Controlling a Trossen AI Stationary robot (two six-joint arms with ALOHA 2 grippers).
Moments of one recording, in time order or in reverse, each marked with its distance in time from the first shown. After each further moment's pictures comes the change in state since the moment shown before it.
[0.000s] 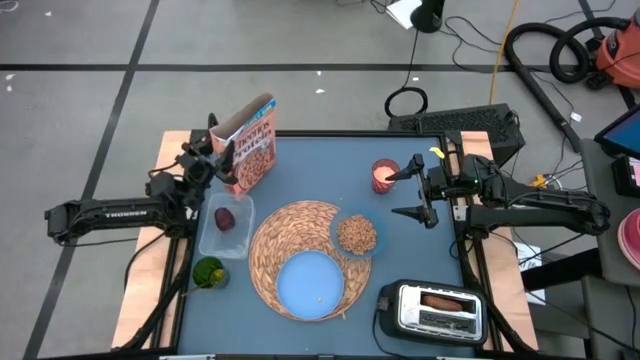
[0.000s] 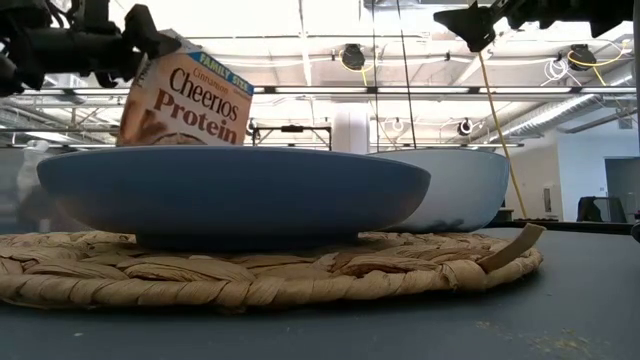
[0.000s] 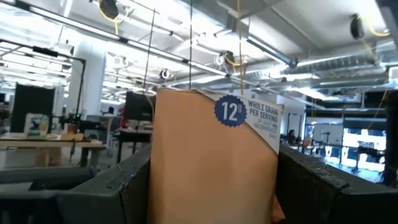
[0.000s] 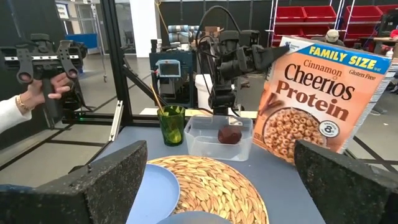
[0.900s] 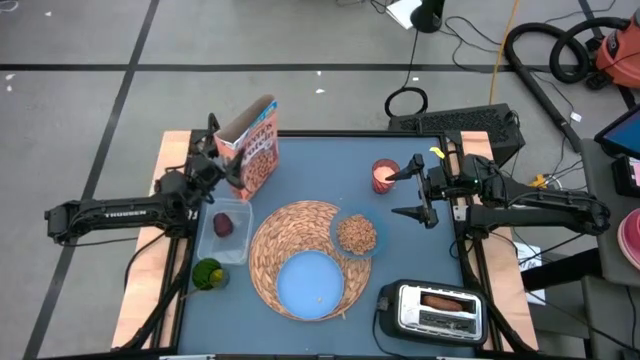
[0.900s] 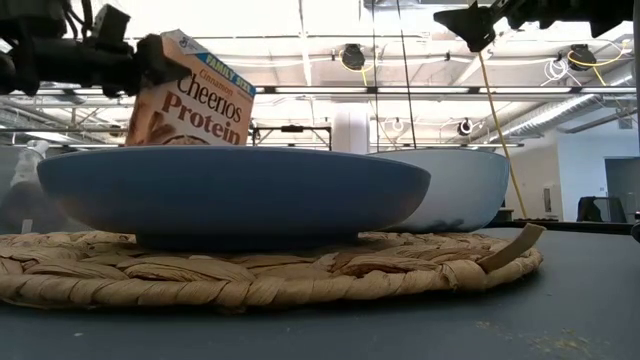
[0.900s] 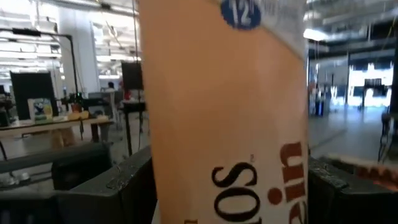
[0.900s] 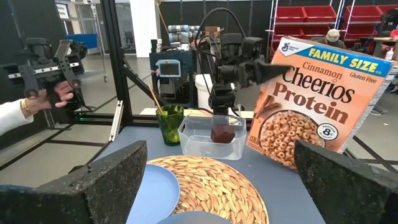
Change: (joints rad) left arm 0.000 0.000 0.013 -0.249 -0.005 0.028; right arm 0.000 0.000 0.000 0.000 0.000 0.000
